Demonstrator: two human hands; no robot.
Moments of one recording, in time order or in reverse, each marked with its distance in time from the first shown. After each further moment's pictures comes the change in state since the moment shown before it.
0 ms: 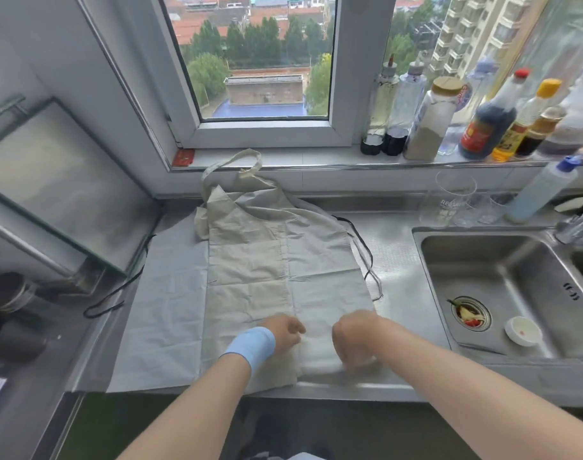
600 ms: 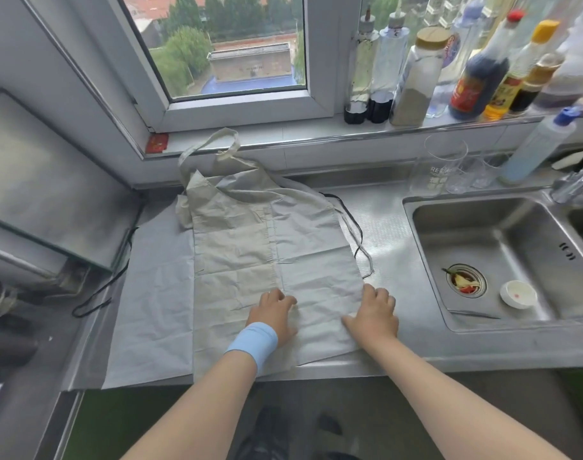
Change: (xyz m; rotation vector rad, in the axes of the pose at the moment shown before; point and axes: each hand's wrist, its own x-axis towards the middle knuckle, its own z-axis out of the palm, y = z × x) left_hand 0.008 0.010 0.025 0.350 0.219 0.013; right_hand 0.018 0.007 0.088 0.901 0.543 0.782
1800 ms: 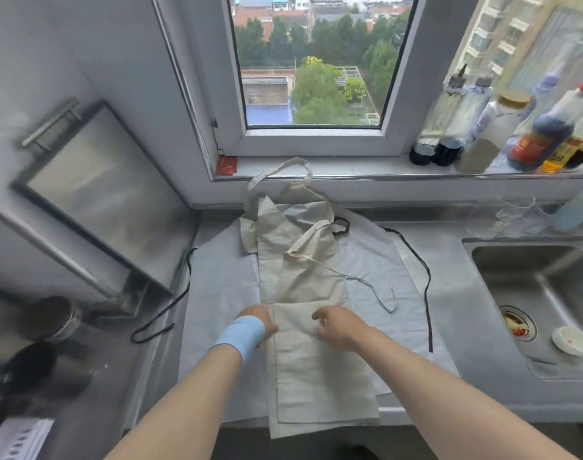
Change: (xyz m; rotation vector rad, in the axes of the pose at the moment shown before) left_hand 0.002 -0.205 -0.086 -0.360 -0.197 -0.286; right_hand 0.002 -0.233 0.042 -0.041 -0.401 -0.332
